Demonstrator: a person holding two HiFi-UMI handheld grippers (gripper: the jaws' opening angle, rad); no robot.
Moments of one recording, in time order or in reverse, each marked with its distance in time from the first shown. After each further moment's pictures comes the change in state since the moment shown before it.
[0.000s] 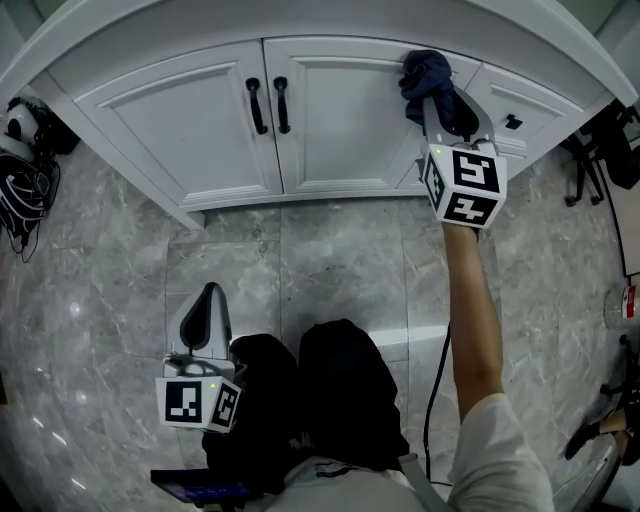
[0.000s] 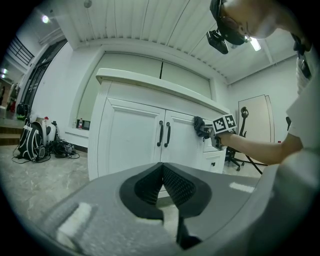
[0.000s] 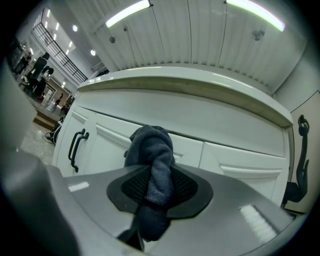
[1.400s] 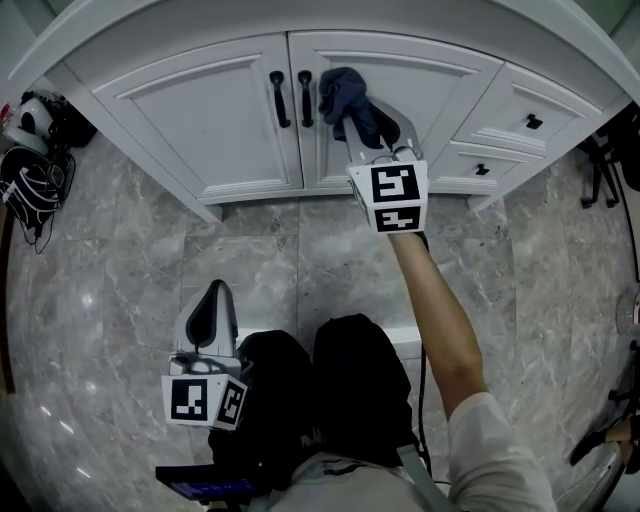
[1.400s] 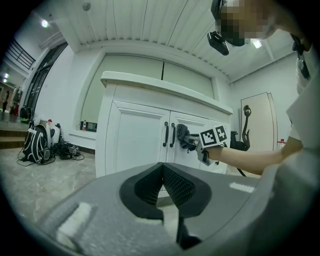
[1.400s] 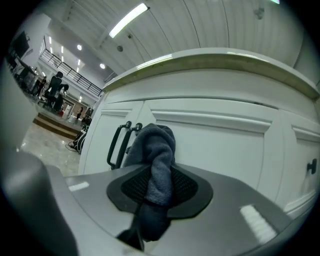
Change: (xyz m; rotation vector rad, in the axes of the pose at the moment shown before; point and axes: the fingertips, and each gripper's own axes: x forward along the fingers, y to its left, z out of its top) left arm -0.011 0.017 0.003 0.011 0.002 0.035; right arm 0.024 0.161 -0.022 0.046 -0.020 0.262
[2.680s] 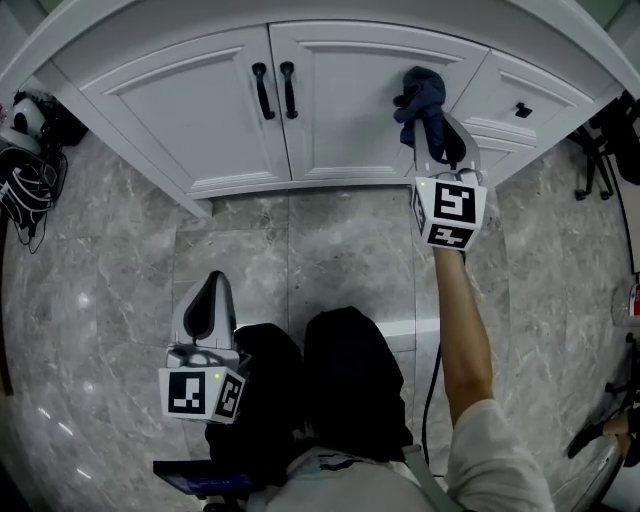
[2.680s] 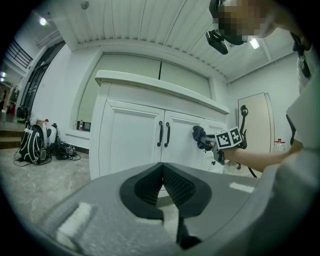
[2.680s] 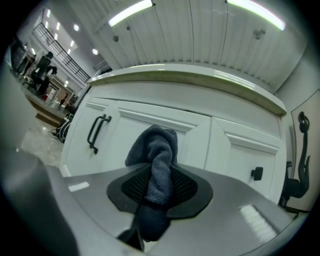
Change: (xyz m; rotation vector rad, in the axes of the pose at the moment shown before) left arm 0.006 -0.019 -0.001 0.008 0.000 -0.030; right arm -0.086 -0.107 -0.028 -0.056 0.033 -0.246
